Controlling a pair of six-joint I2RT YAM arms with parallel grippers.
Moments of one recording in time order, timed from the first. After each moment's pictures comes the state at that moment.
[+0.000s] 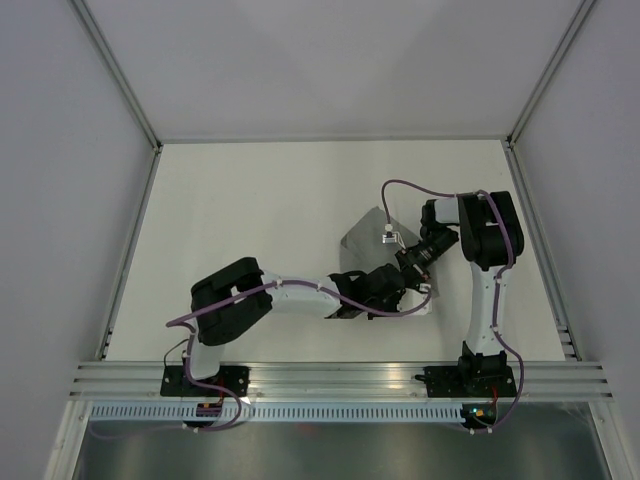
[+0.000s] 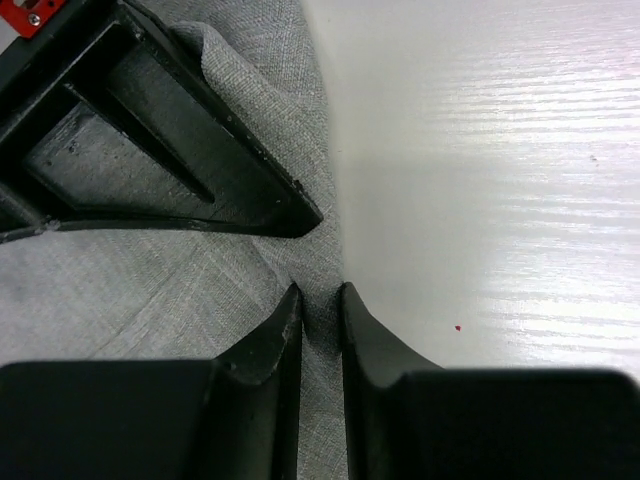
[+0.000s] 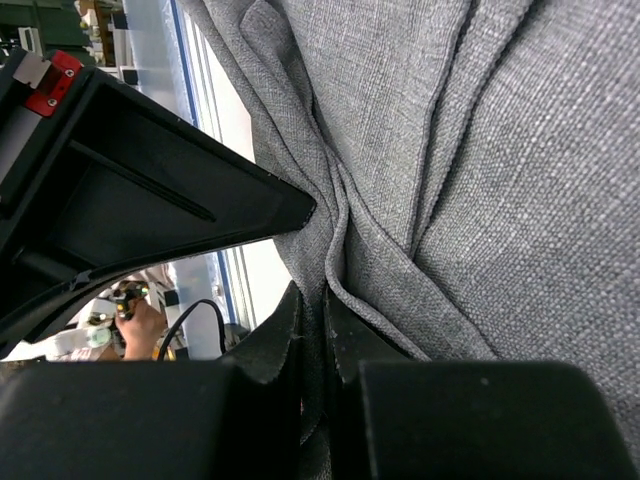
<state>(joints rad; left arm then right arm) -1.22 1.94 1.14 0.03 -0.04 0.49 0.10 2.27 1.31 -1.41 -0.92 -1.18</state>
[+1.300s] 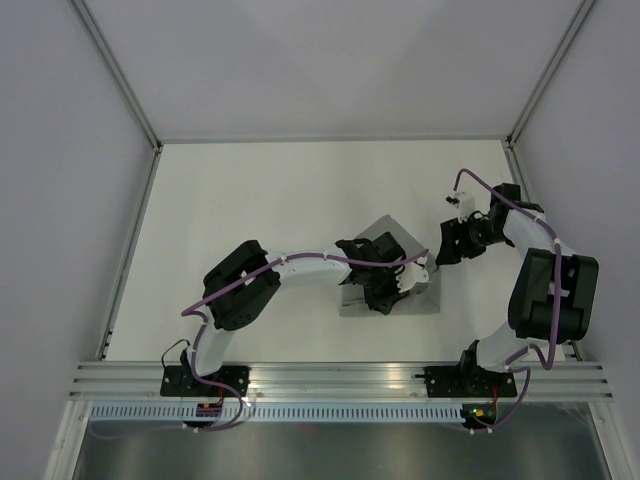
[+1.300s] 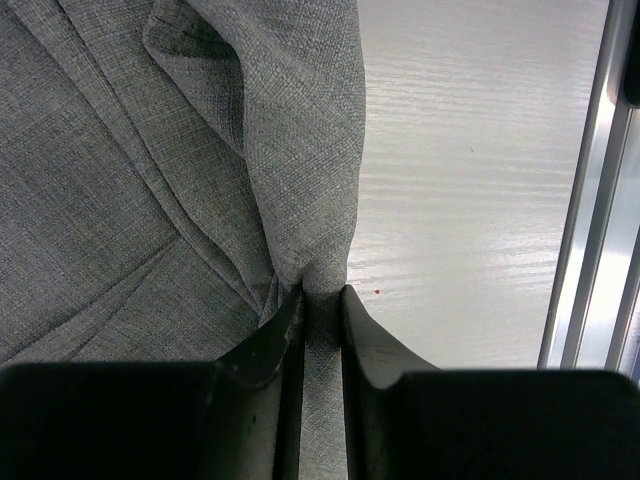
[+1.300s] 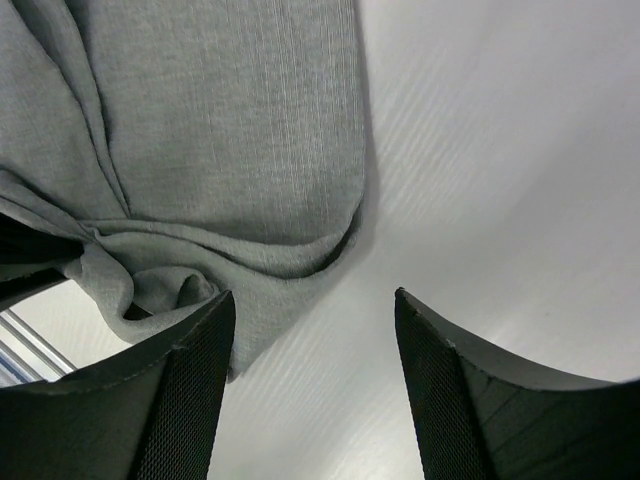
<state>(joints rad) -1.07 2.07 1.46 -0.44 0.43 0.29 -0.21 1.60 1.05 -0.79 -0.60 -0.56</state>
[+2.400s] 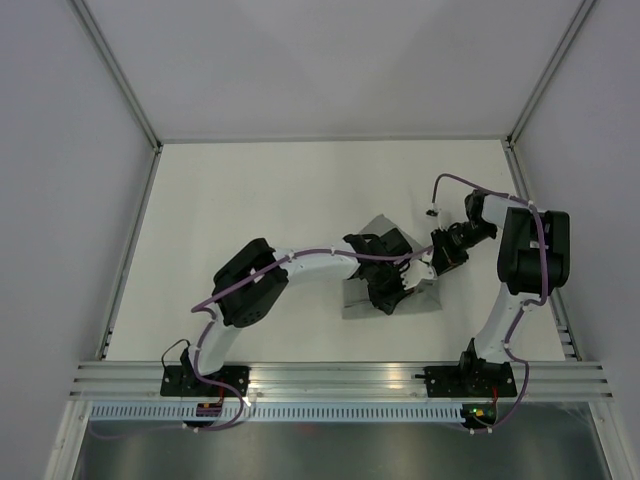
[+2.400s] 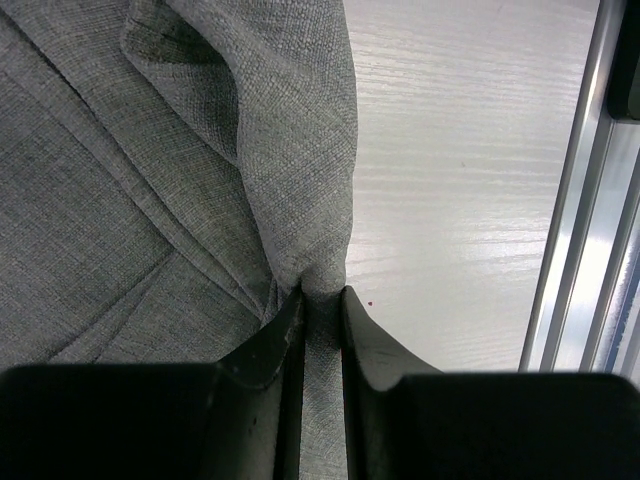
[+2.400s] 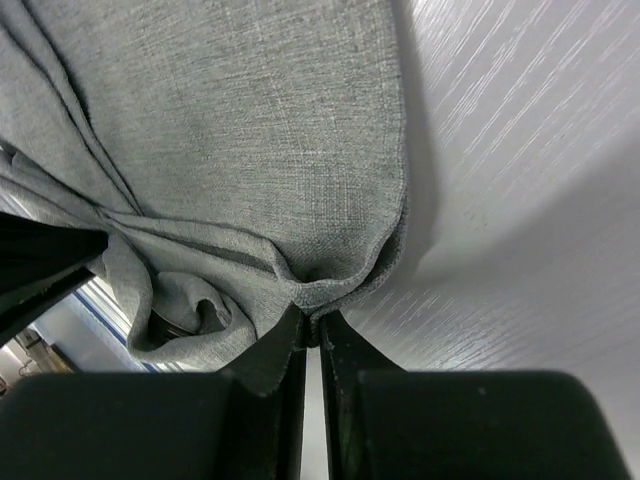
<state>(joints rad) -1.07 2.13 1.57 -0.55 0.45 0.28 -0.14 1.95 1.18 -0.97 -0.60 -0.56</state>
